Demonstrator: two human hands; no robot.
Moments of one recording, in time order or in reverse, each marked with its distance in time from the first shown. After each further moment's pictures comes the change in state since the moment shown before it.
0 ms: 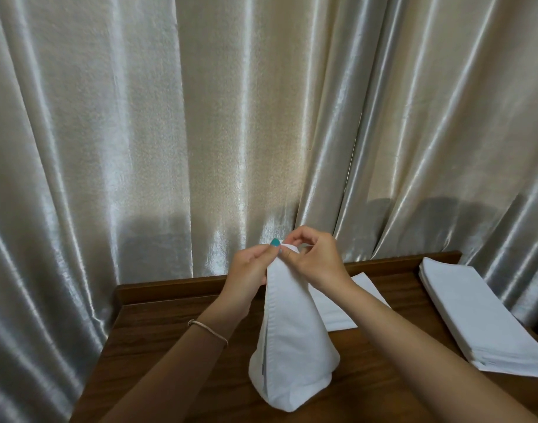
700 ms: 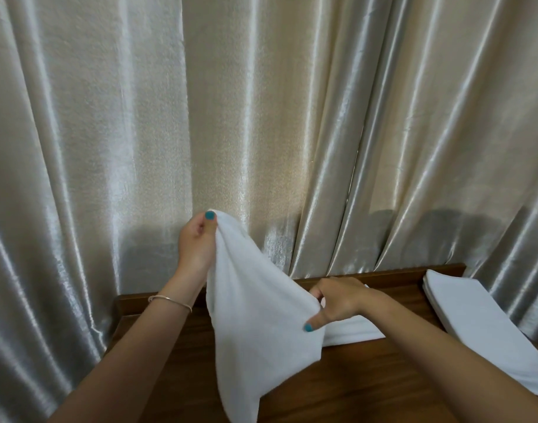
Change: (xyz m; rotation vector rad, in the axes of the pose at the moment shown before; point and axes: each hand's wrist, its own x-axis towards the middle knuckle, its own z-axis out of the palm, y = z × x) left_hand 0.053 0.031 -0.074 0.258 0.498 0.328; right_hand 0.011 0.059 -0.043 -0.851 -0.851 0.154
